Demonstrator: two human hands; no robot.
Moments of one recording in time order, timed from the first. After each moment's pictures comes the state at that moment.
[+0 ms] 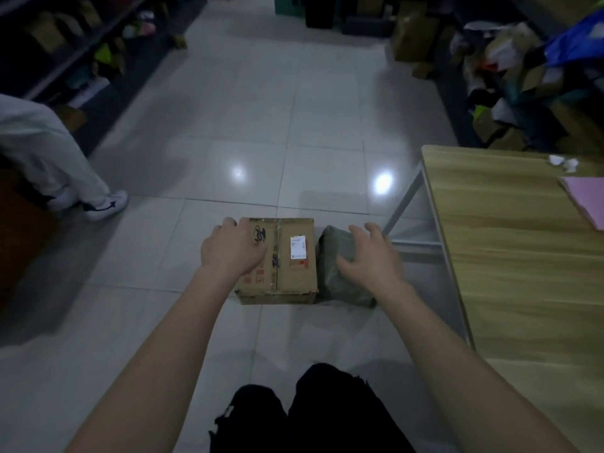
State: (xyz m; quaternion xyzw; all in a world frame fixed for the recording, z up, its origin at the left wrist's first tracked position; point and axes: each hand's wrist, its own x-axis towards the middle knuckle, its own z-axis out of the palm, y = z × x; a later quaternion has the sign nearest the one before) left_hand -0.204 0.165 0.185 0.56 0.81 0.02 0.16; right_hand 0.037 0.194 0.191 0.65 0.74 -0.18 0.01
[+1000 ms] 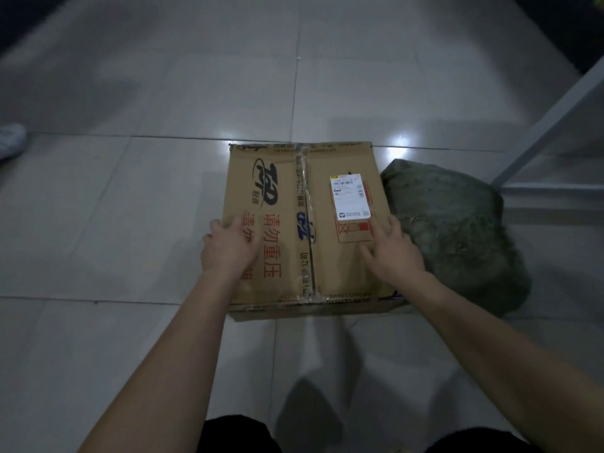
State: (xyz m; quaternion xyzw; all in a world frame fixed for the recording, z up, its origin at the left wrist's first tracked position) left_hand -0.358 0.344 -0.491 0.49 0.85 0.06 0.21; right_hand -0.072 0.390 -0.499 0.66 0.73 -0.16 0.05
